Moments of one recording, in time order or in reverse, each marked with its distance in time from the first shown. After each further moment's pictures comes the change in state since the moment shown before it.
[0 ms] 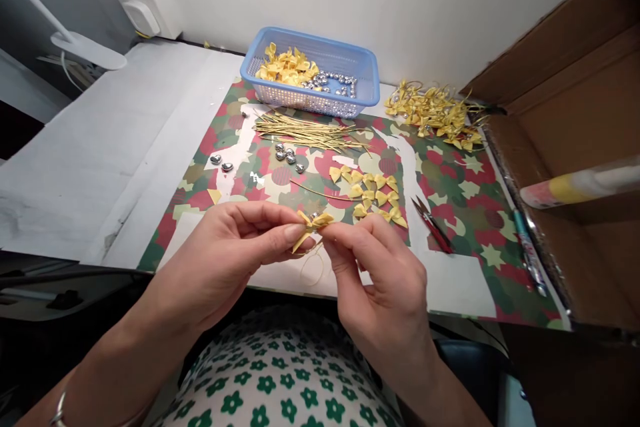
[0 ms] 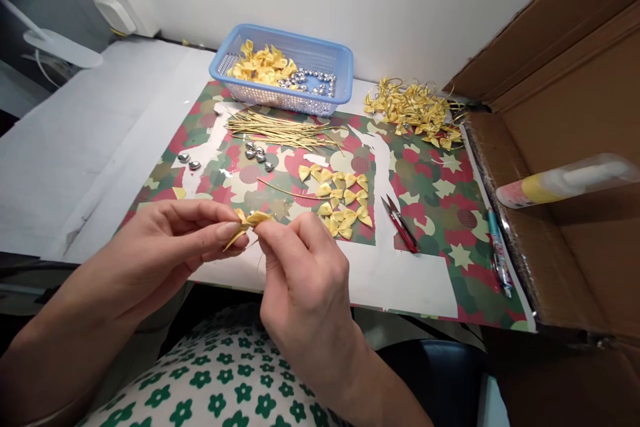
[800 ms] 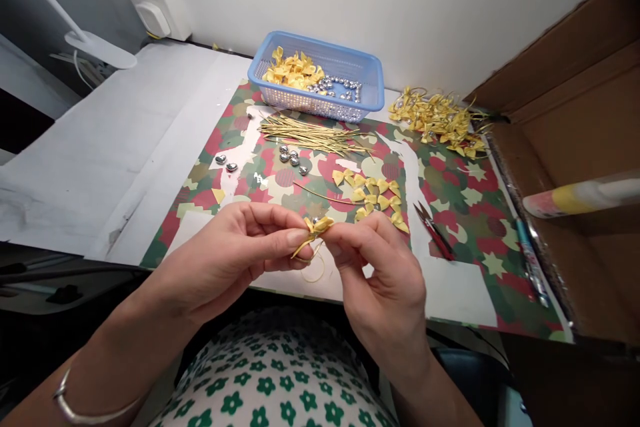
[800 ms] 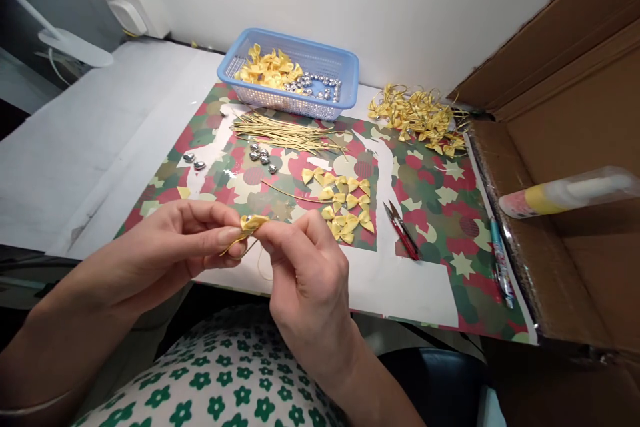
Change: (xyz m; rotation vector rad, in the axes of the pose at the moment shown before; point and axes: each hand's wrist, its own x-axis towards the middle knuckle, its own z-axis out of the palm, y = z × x) left_hand 0.002 0.004 -0.006 -0.091 -0.092 -0.137; right_hand 0.002 0.007 0.005 0.155 0.008 0.056
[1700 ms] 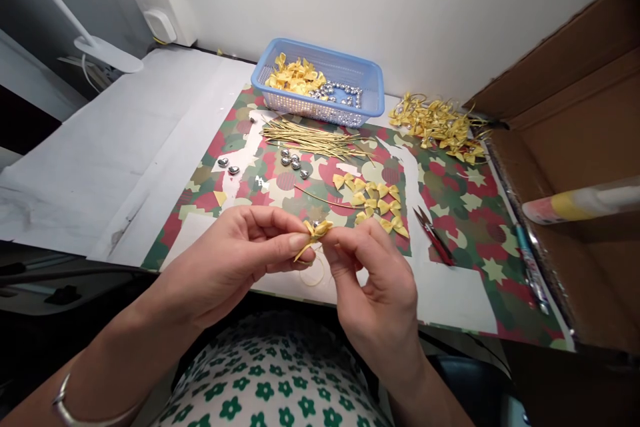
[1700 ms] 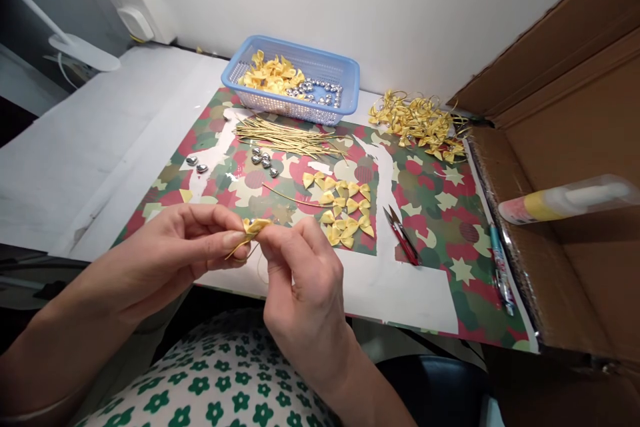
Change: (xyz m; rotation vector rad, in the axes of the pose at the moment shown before) left_hand -0.001 -0.004 0.000 0.055 0.016 0.053; right_hand -0.002 -0.002 0.004 0.036 -0.013 -0.006
